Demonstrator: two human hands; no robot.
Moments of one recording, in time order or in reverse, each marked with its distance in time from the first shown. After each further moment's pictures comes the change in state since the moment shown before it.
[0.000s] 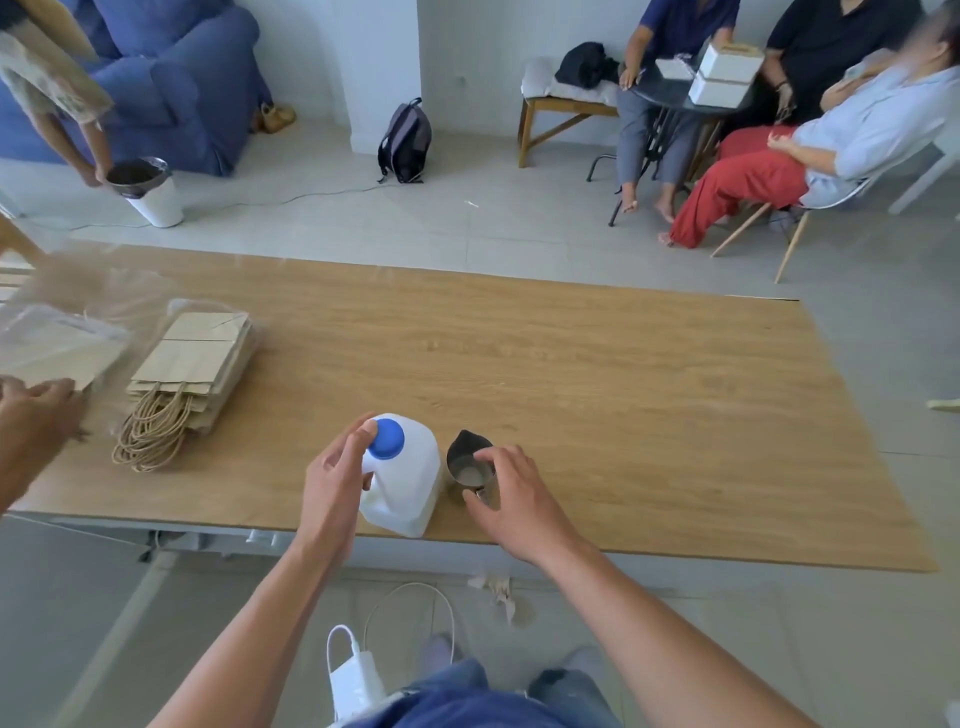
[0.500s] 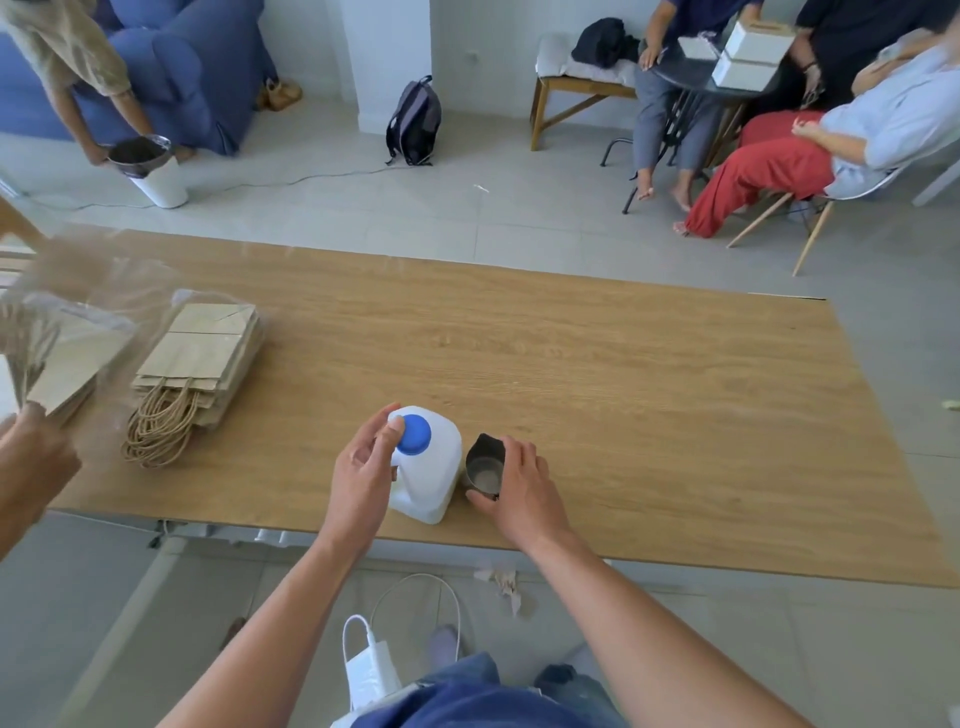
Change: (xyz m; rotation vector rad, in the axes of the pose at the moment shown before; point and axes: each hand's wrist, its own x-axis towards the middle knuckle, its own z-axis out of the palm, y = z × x) left_hand 0.019 0.002 0.013 0.077 -0.071 0.033; right_hand 0.046 0.010 0.033 -0.240 -0.011 0.198
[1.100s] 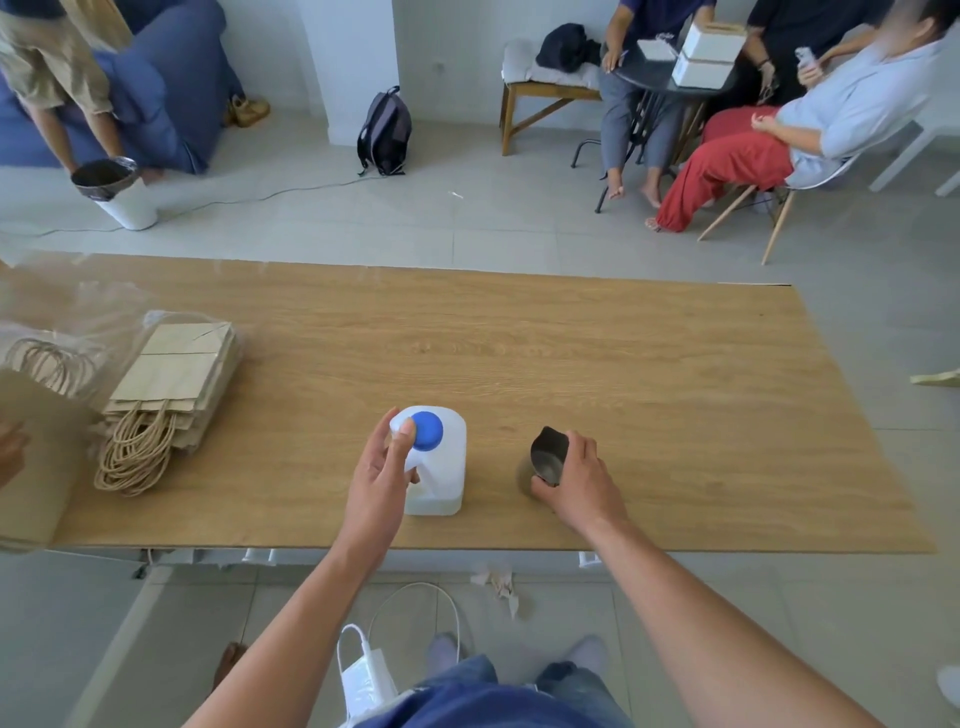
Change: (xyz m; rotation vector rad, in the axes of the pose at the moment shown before) left_hand -0.010 0.001 0.028 0.029 -0.080 -0.018; right_hand 0.000 0.079 -0.039 0.089 0.077 0.223
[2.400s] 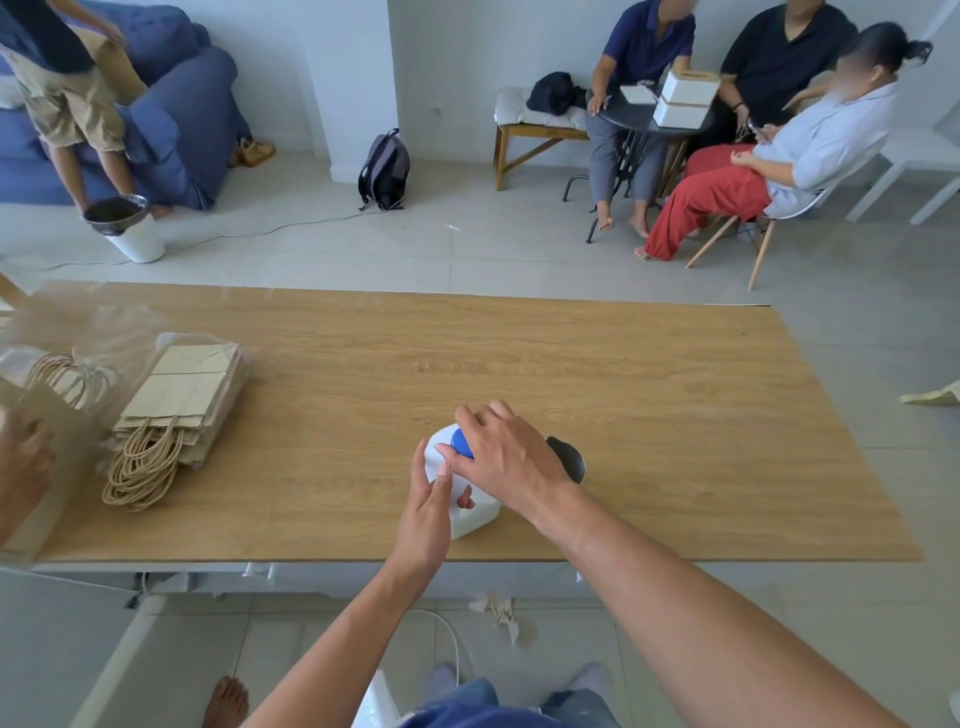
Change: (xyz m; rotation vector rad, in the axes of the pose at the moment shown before) left_hand -0.017 -0.042 0.039 0.042 -0.194 0.046; right_hand -0.029 -0.116 -0.044 -0.351 0.309 -0.767
